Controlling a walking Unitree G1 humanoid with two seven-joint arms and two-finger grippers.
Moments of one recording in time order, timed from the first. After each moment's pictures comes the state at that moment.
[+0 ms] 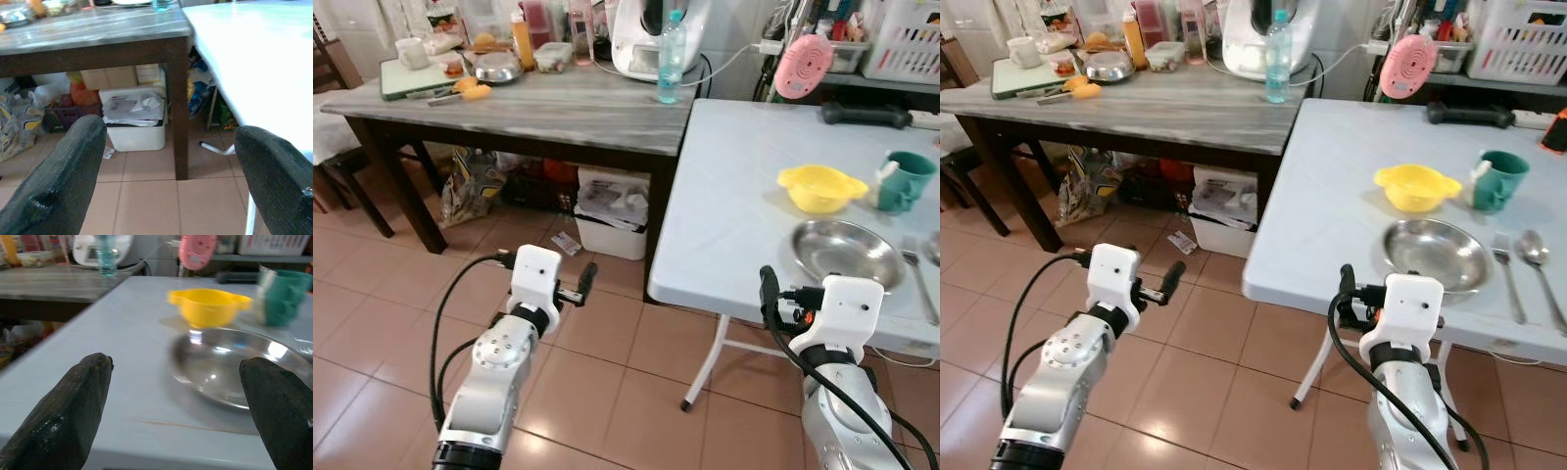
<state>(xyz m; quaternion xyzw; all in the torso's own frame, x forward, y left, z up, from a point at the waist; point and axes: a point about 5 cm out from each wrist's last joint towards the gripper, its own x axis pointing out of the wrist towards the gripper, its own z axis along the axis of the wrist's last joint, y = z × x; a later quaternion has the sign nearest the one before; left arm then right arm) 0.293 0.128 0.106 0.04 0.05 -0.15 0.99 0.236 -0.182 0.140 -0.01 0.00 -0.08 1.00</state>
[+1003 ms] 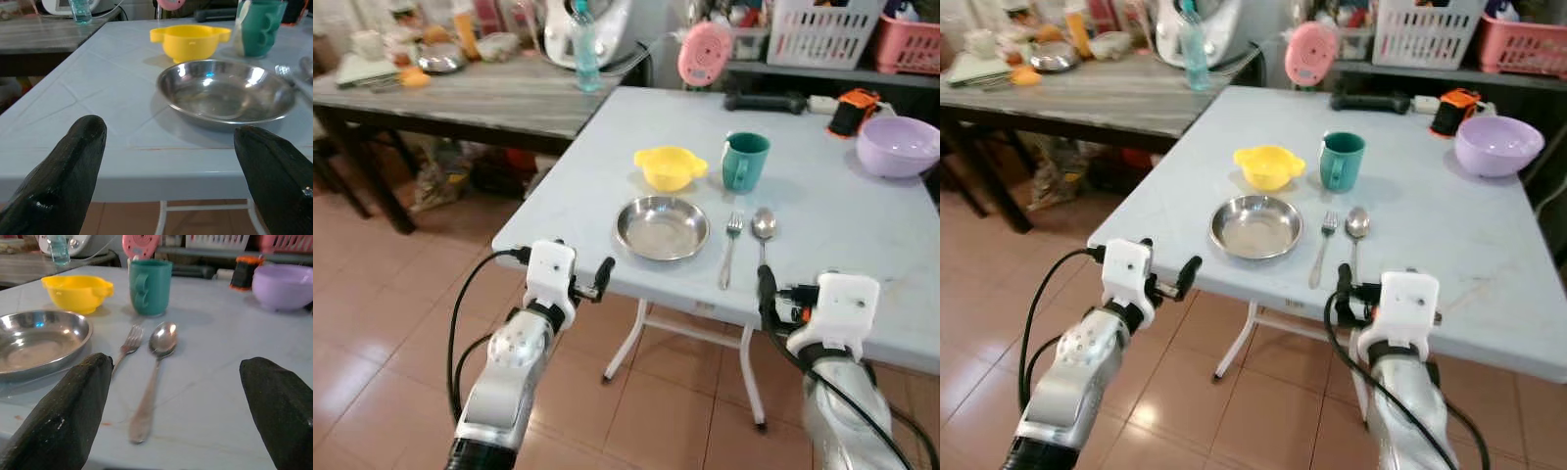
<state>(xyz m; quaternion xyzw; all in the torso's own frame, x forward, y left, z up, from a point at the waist) 0.293 0.106 0.115 0.00 0.02 -0.18 0.98 0.236 -0.181 0.144 -0.04 0.00 -0.08 1.00</state>
